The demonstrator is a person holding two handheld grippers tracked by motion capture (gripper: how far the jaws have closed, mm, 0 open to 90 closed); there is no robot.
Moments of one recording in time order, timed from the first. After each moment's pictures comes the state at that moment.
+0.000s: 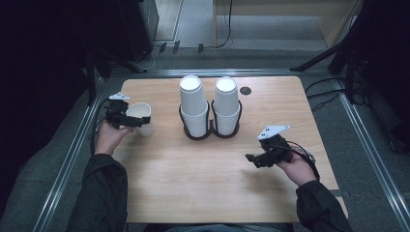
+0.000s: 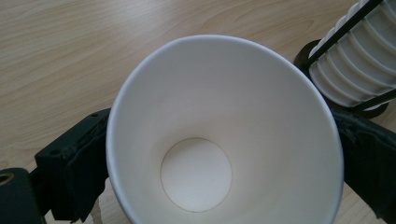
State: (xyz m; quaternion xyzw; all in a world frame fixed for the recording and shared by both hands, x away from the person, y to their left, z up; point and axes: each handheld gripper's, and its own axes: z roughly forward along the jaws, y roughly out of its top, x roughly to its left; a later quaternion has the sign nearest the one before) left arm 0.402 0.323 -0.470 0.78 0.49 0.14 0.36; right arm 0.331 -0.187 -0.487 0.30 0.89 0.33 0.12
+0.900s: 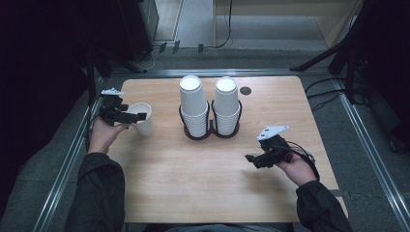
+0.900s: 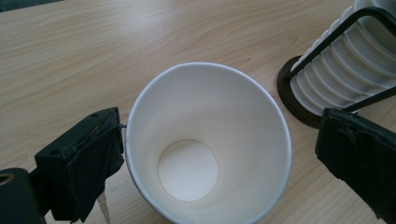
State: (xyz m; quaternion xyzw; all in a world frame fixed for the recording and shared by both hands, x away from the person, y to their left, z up) left arm 0.394 0.326 -0.440 0.77 0.51 0.14 0.37; right arm 0.330 -0.186 -0.487 0.29 0.89 0.33 0.12
